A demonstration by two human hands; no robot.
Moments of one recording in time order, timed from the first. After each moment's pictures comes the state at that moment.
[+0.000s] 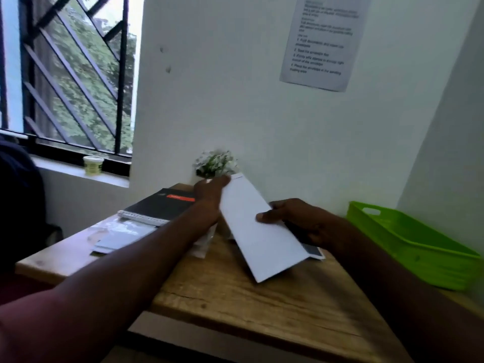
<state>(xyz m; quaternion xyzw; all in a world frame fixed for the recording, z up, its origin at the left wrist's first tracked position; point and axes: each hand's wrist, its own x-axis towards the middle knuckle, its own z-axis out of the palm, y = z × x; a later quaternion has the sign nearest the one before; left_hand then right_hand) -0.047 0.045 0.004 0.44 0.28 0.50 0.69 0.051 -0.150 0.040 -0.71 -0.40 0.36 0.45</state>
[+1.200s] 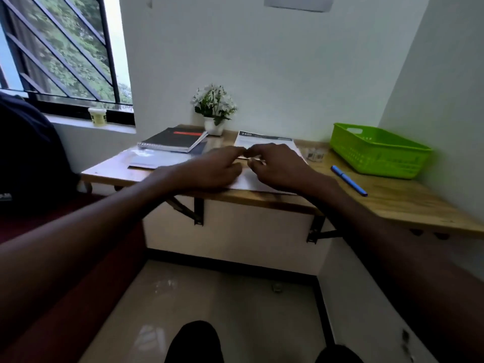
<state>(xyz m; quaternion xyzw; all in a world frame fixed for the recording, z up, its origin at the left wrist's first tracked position) -0.190 -0.096 -0.012 0.97 0.10 0.16 0.13 -0.059 -0.234 0.002 -0.79 -0.57 -0.09 0.21</state>
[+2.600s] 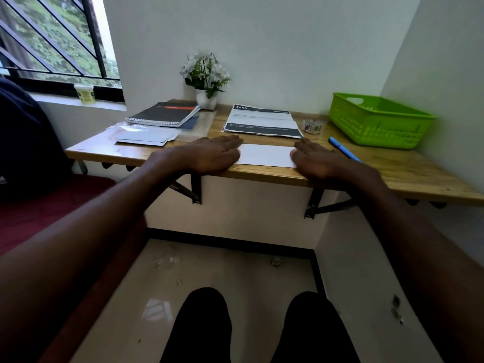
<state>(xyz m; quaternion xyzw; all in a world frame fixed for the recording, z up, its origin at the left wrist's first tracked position) -0.178 -0.097 -0.031 0.98 0.16 0.02 0.08 0.006 -0.293 -0.027 -0.91 -0.42 0.04 0.02</state>
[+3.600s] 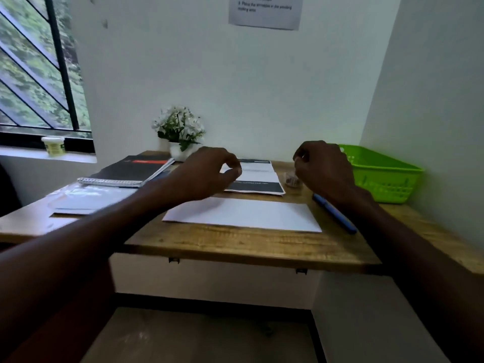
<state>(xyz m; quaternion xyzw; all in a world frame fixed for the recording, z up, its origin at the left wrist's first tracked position) -0.092 -0.082 0.010 0.94 0.09 0.30 0.10 0.084 -0.263 0.017 -0.85 -0.36 -0.24 0.31</state>
